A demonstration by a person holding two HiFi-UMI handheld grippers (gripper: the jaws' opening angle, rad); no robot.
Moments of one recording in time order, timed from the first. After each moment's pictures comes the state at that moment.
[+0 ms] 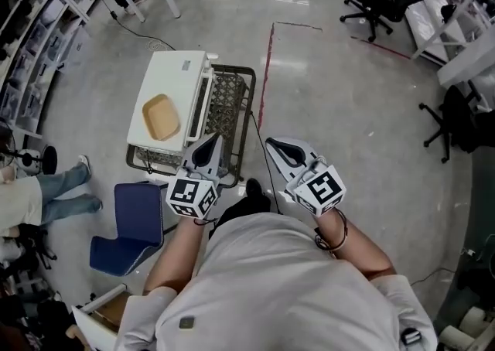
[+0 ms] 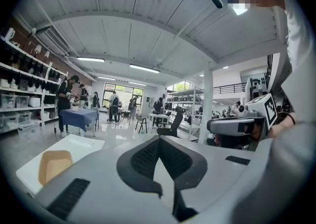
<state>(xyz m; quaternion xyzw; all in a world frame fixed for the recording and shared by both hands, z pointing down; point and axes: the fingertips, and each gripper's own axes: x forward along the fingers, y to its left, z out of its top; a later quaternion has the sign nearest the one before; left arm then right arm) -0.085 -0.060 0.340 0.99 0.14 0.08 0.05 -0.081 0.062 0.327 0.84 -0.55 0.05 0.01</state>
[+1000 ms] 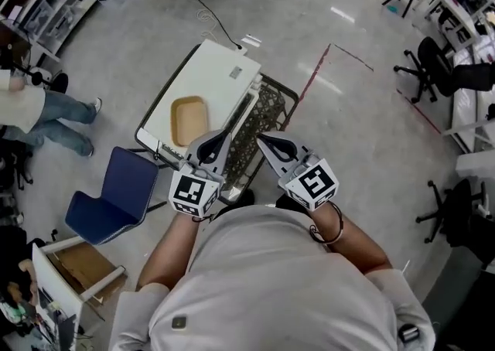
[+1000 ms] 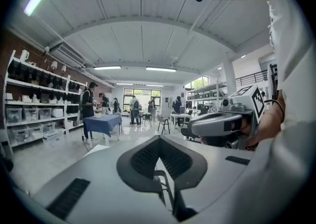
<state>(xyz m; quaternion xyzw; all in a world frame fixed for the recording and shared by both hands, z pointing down) -0.003 -0.192 0.343 1.00 0.01 0.08 0.02 0.025 -0.127 0.341 0.70 -0.71 0.06 0.05</state>
